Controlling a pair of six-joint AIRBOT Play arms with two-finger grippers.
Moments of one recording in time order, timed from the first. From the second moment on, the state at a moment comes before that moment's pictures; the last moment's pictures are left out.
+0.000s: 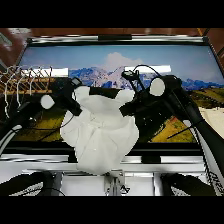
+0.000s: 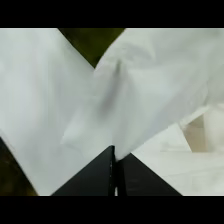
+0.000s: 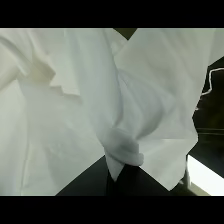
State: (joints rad) left arm -0.31 -1.24 1.03 1.33 -0.80 -1.01; right arm 0.46 -1.30 1.32 -1.24 1.30 1.44
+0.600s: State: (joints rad) left arm -0.16 -0.91 1.22 1.25 -1.31 -1.02; right arm 0.28 -1.31 1.54 -0.99 1.63 1.54
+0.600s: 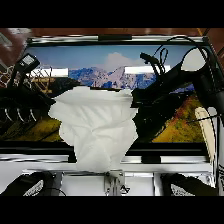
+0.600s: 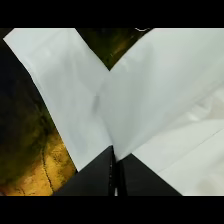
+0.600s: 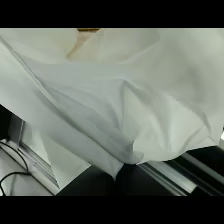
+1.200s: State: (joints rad) left arm -0.16 -0.92 1.45 1.01 -0.97 -1.23; right arm 0.32 -1.31 1.80 -1.04 1.55 1.50
